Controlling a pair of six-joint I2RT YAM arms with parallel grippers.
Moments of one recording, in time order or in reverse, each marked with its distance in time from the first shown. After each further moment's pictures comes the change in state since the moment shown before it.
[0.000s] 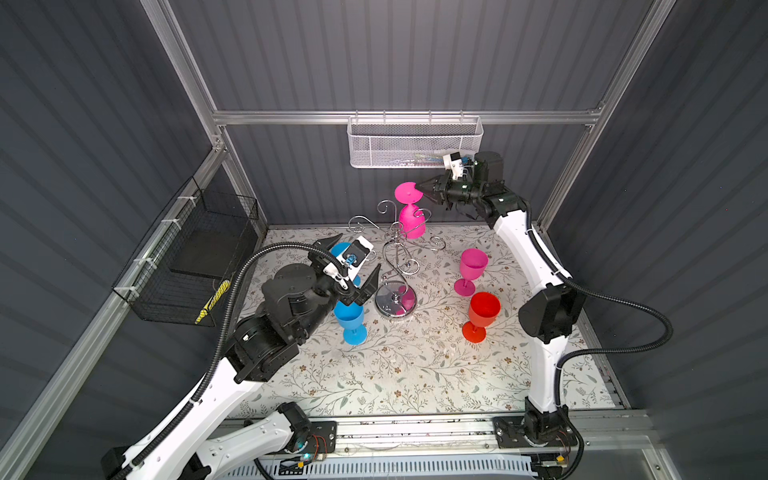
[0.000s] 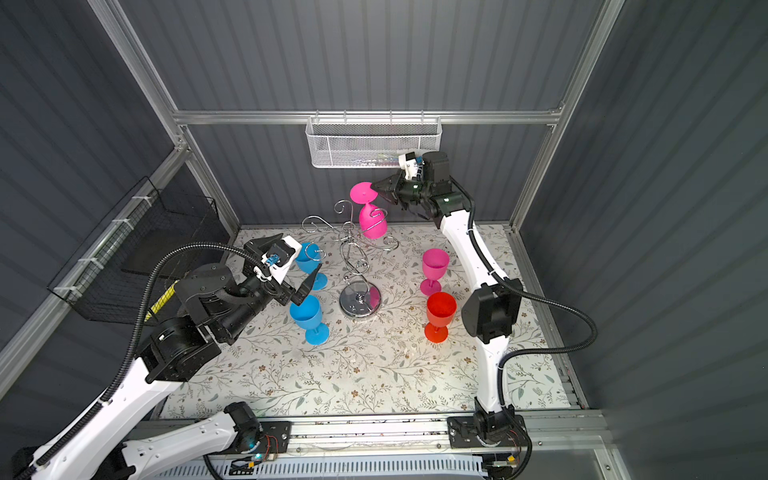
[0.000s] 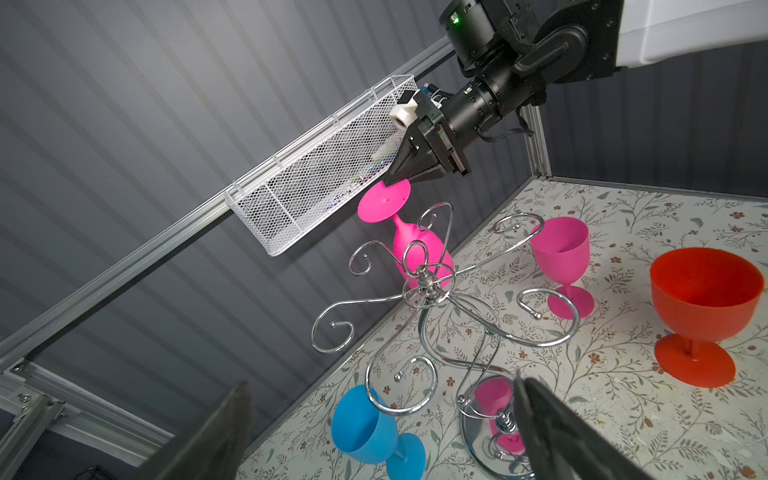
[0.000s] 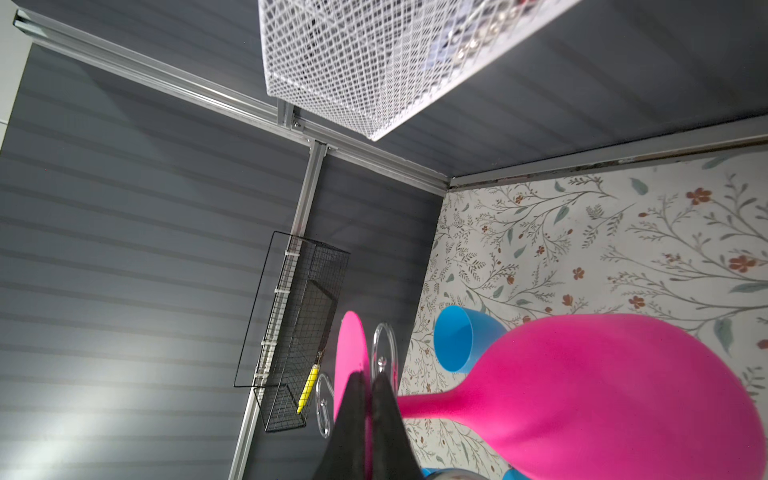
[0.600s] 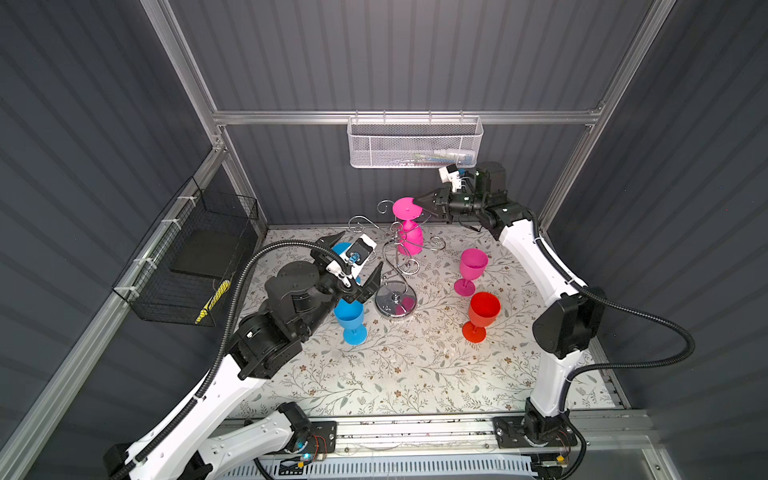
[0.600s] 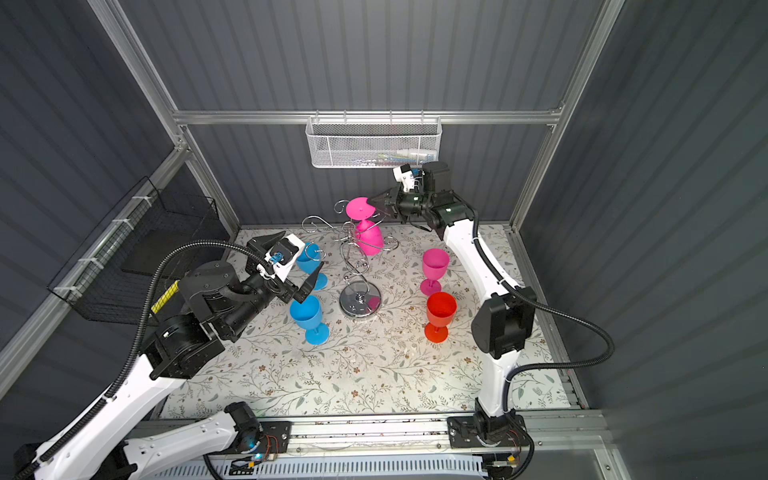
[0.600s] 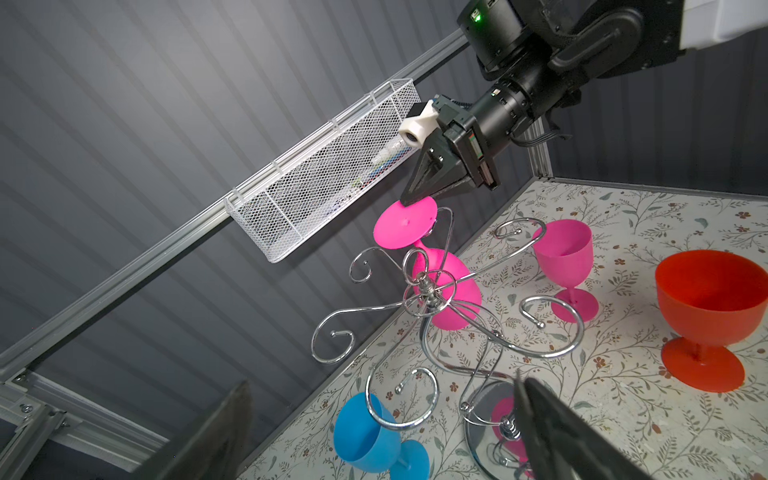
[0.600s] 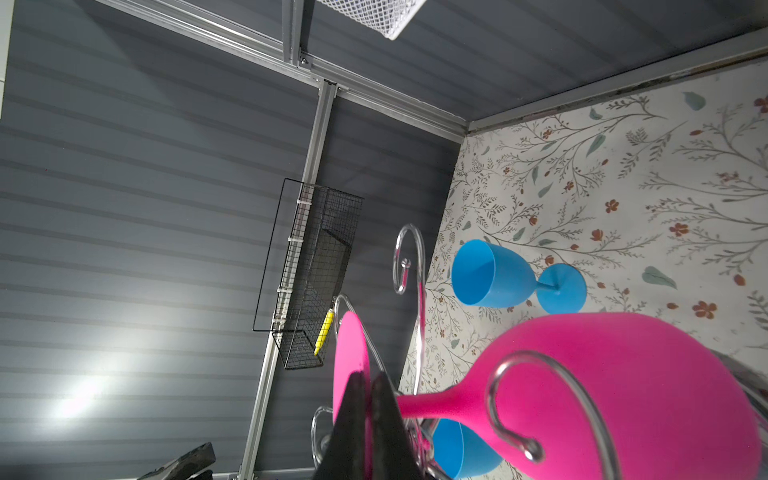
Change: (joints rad) left arm 0.000 0.019 0.009 0.019 -0.001 0.026; right arm 0.041 -0.153 -0.235 0.040 -0.090 0.003
